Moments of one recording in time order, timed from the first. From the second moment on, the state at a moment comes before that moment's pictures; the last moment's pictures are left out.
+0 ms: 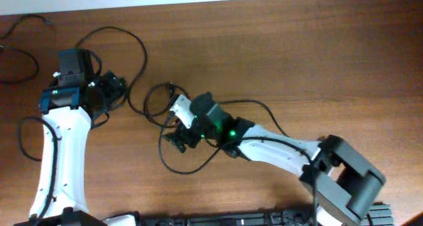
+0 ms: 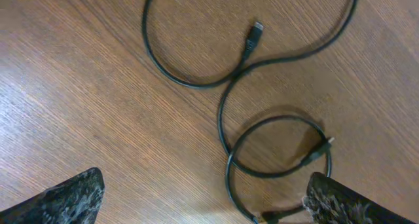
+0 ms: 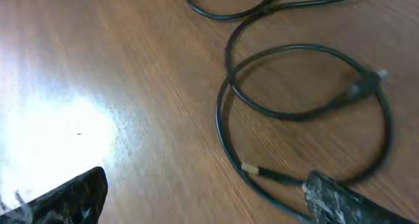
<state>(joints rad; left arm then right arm) 0.12 1.46 1.27 -0.96 -0.08 -0.62 0.84 1.77 0.96 0.17 -0.26 0.03</state>
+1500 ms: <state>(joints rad) 0.22 1.46 1.27 -0.98 0.03 -0.62 0.87 2.13 1.23 0.09 -0.23 -0.01</state>
